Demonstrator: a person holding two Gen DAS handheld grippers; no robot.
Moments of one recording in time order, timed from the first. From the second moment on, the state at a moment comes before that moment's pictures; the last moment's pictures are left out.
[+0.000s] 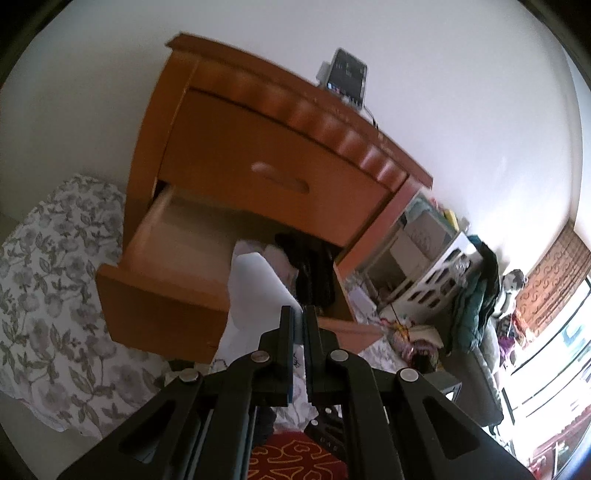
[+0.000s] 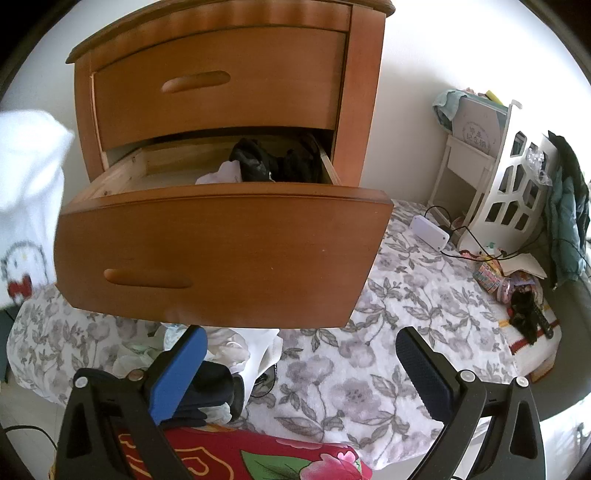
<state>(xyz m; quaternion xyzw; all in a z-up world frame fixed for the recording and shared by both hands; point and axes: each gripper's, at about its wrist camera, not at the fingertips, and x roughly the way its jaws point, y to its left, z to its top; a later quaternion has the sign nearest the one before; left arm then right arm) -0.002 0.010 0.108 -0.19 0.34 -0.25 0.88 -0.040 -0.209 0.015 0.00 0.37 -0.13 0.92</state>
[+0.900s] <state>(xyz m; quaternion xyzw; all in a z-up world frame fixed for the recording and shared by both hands) 0.044 -0.023 -0.055 -0.19 0.55 -0.20 0.79 -0.041 -0.209 0.015 0.01 0.37 -0.13 0.92</state>
